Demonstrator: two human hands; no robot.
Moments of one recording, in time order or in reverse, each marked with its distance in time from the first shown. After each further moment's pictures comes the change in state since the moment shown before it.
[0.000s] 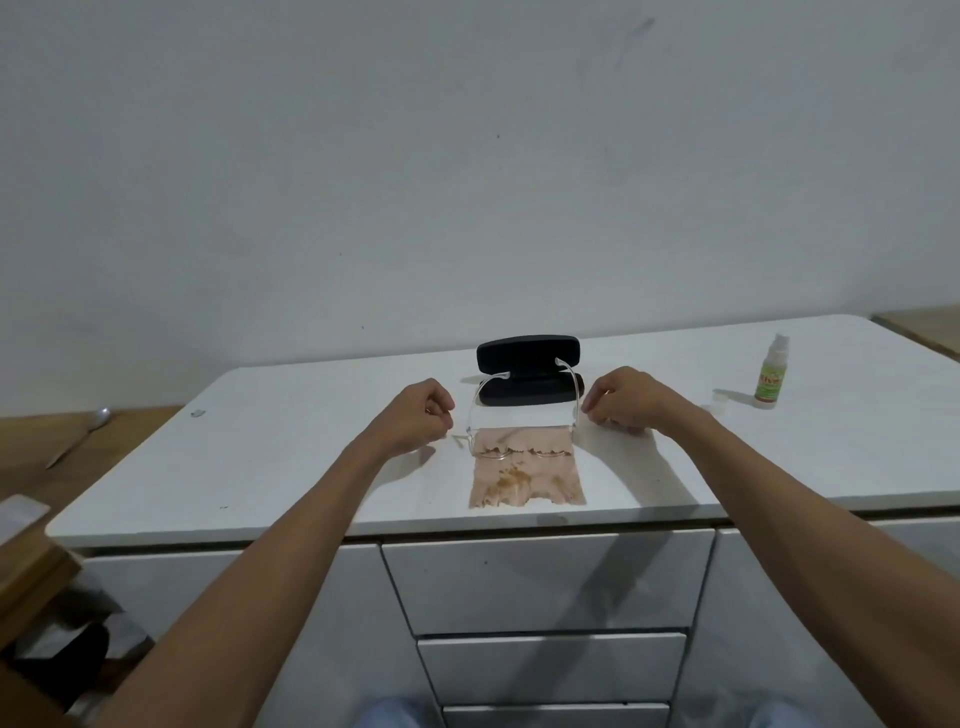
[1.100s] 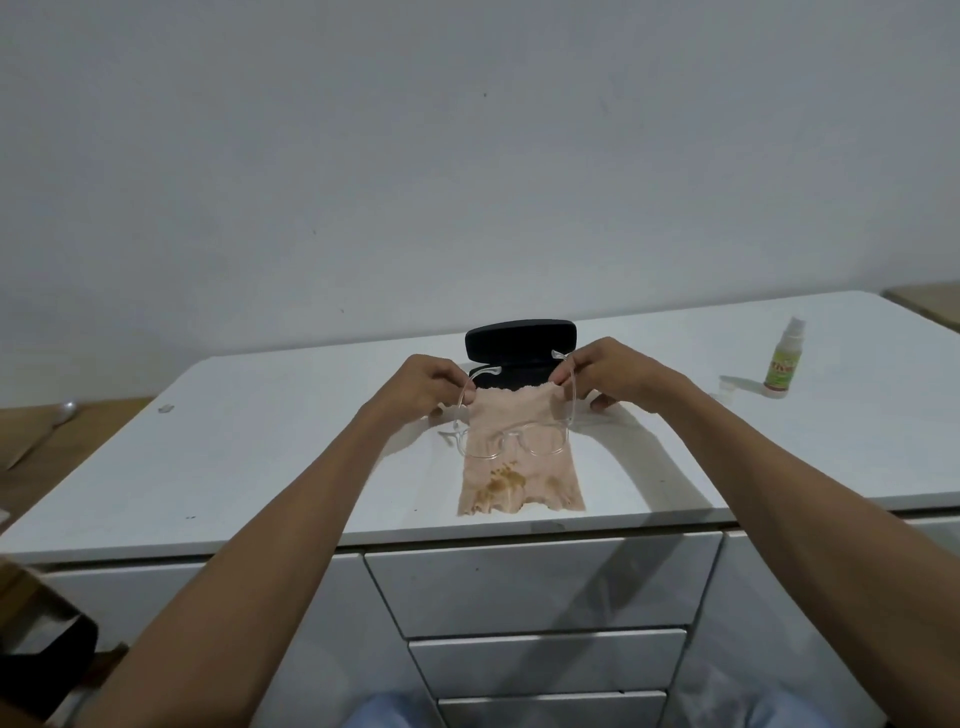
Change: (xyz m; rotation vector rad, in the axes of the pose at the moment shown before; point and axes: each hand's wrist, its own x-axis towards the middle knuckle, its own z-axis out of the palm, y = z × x) left_hand 0.045 0.014 0.012 -0.223 -0.079 0.024; right_hand 0.031 -0.012 -0.001 0.213 -0.154 -0.101
